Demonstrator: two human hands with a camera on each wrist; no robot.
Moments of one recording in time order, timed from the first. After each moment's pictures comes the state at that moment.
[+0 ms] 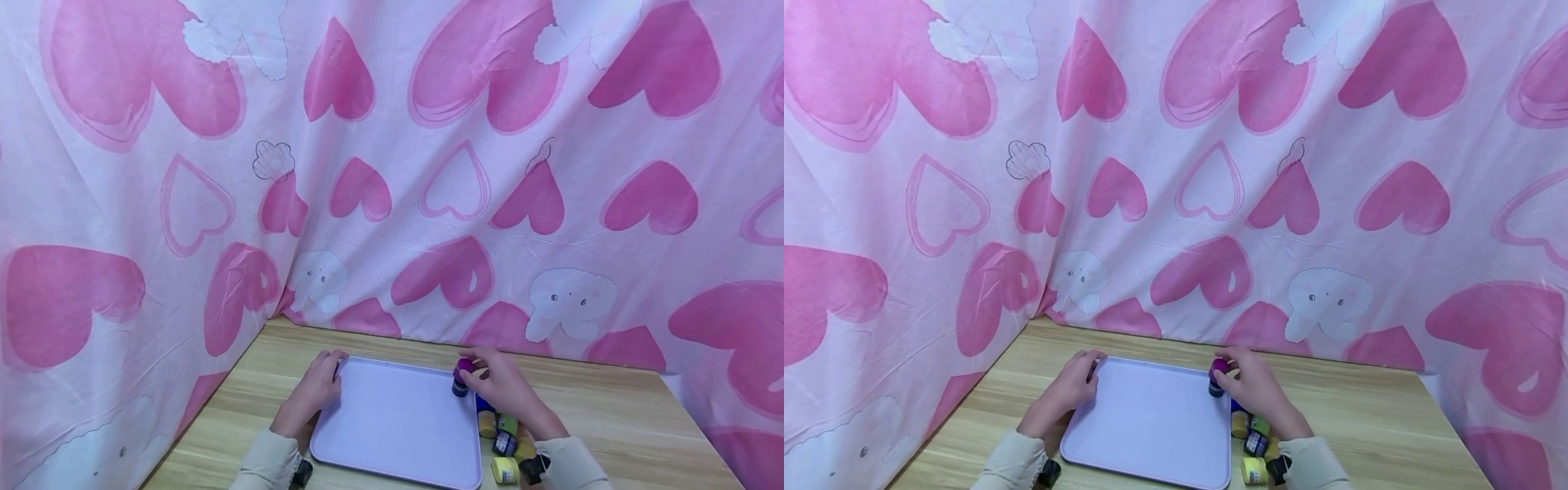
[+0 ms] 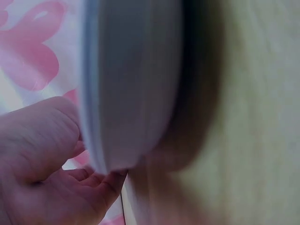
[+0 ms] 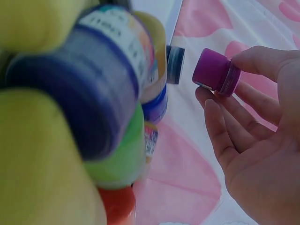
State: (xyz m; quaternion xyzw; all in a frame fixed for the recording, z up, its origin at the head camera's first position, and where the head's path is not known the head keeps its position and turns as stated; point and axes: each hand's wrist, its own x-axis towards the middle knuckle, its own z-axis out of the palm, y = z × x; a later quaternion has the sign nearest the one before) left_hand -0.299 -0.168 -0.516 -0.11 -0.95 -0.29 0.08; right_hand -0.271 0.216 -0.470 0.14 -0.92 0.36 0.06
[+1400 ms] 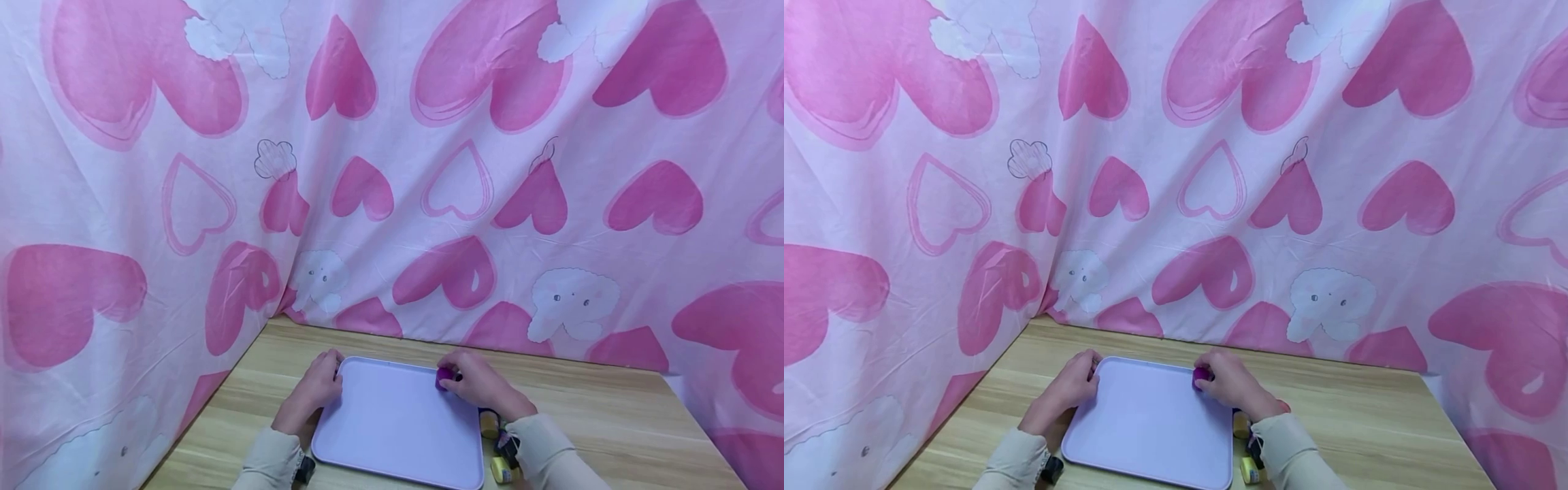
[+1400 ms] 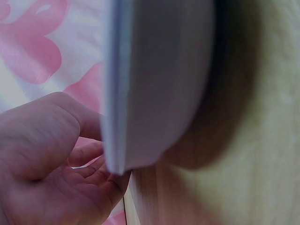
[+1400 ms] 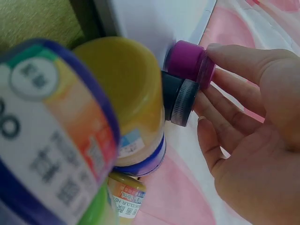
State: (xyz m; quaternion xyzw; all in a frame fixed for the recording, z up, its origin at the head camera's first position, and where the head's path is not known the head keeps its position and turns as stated) left_hand -0.301 -0.172 -0.515 -0.08 -0.94 -0.32 0.04; right_hand -0.292 0.179 -0.476 0.22 -0.94 0.26 0.00
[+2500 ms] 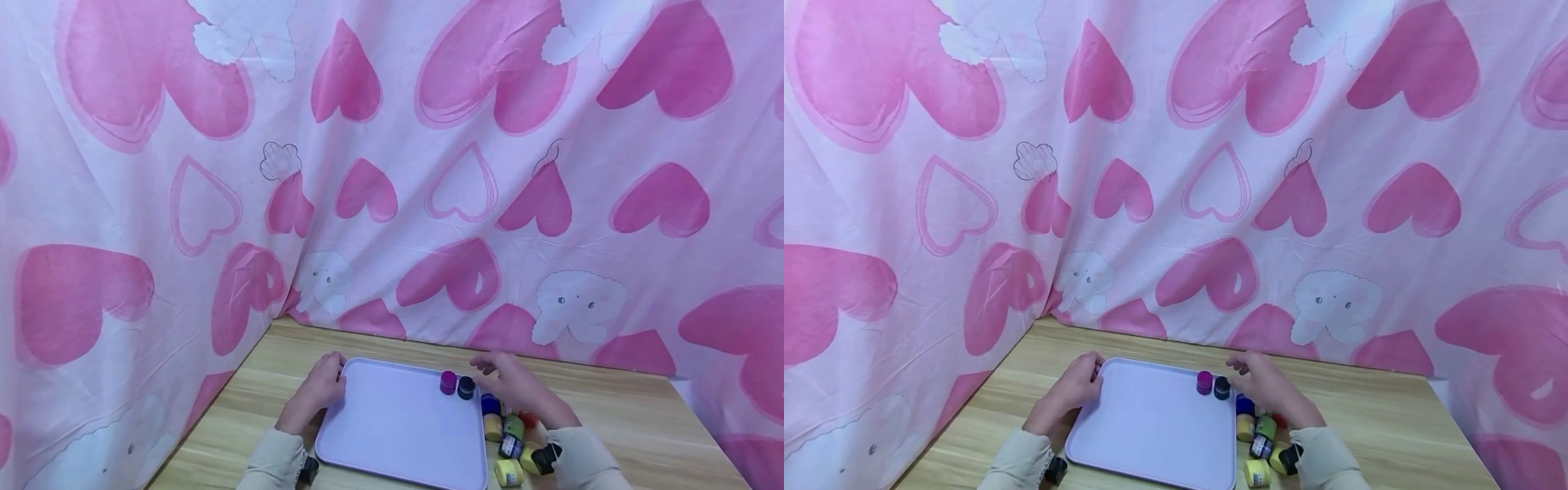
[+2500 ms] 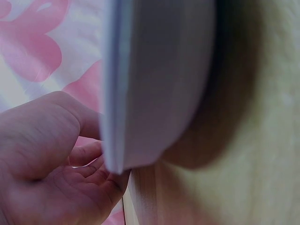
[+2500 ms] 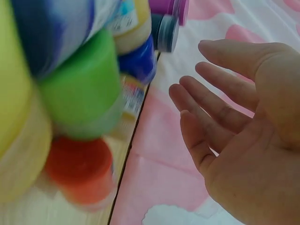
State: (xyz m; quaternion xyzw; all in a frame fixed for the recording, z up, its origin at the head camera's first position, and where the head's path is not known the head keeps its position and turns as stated) left_hand -0.298 -0.171 -0.511 -0.08 -0.94 -0.32 0.03; right_hand -0.281 0.235 -0.460 0.15 -0.93 0.32 -0.04
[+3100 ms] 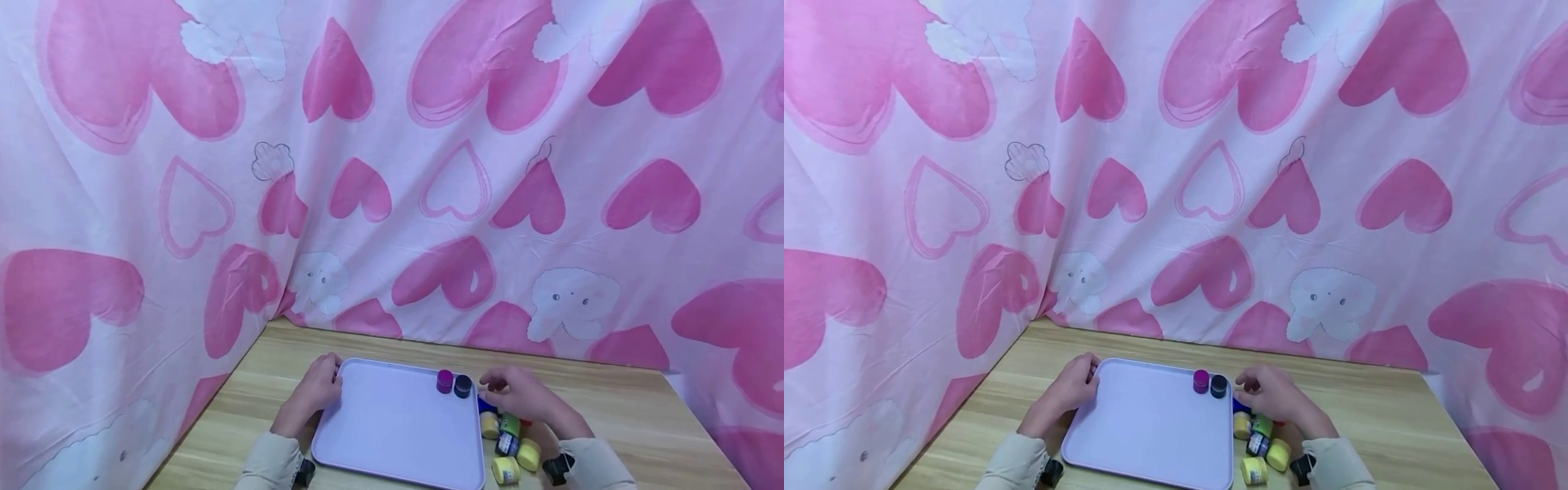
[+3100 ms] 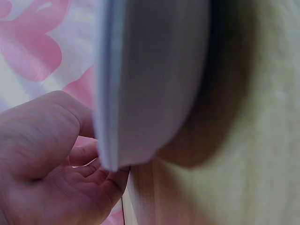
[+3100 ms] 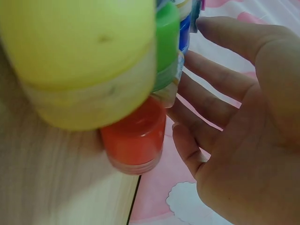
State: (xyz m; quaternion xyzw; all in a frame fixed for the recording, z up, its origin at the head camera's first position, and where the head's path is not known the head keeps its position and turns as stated) left_hand -0.301 -0.172 -0.514 -0.07 -0.94 -0.32 0.02; right_hand -0.273 0.264 -0.478 0.16 -0.94 0.30 -0.09
